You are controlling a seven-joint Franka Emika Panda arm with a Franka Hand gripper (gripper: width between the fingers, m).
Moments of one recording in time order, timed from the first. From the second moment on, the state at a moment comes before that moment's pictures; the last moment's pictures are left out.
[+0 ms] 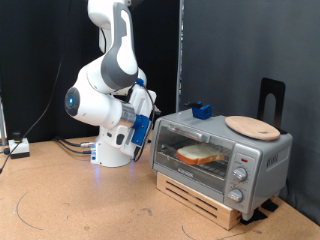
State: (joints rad) arm -0.52 -0.13 0.13 -2.59 0.79 1.53 -0.31
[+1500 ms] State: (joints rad) arm -0.53 0.24 0.14 -2.21 0.79 1.61 -0.41
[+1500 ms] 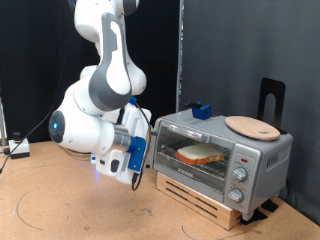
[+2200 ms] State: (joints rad) arm -0.53 0.35 0.19 -2.09 1.05 1.61 -0.43
